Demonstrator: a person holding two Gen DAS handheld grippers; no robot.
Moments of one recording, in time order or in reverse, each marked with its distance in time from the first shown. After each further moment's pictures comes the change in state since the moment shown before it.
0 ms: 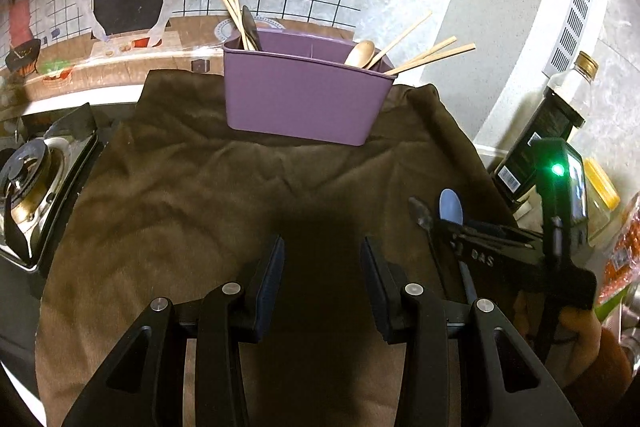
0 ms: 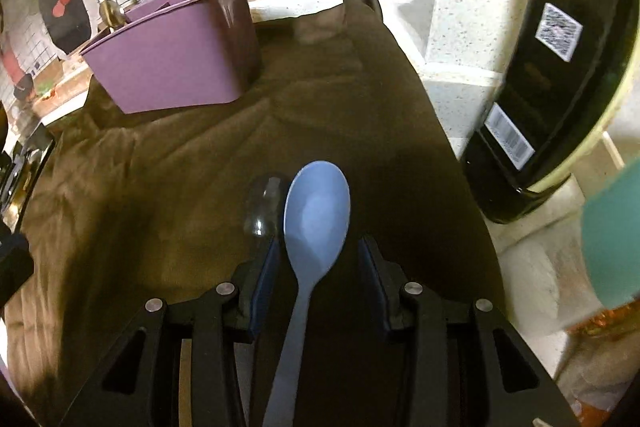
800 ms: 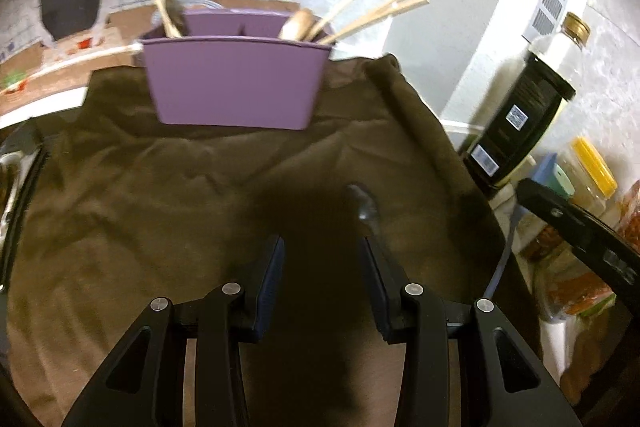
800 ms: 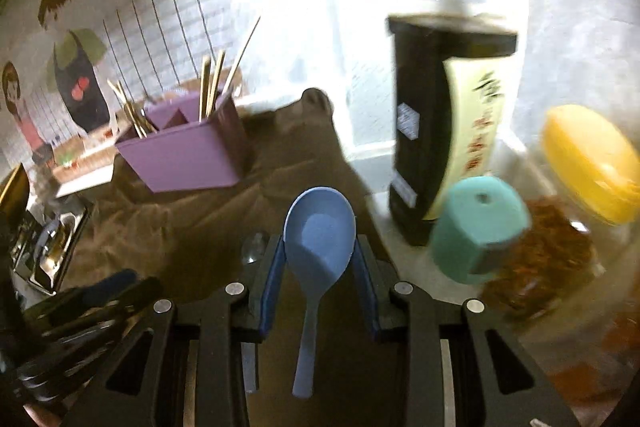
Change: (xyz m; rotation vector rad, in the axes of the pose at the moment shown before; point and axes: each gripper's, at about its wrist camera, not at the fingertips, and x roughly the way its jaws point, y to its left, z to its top) left arm 0.041 -0.051 0.013 0.059 0.093 -0.077; right arm -0.113 -0.040 -0.017 0.125 -0.259 0.016
